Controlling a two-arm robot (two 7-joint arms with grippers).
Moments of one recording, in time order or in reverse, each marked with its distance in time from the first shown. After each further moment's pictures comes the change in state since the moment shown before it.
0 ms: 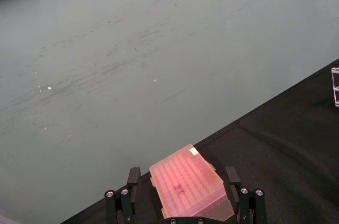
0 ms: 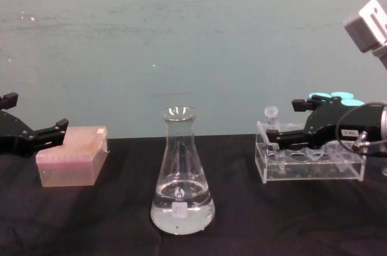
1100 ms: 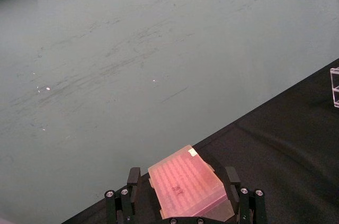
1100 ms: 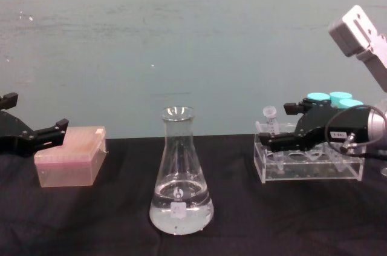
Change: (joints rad) left arm 0.000 0.000 0.000 0.000 0.000 0.000 0.000; right arm 0.047 -0.047 -0.002 0.091 -0.035 -0.016 0.004
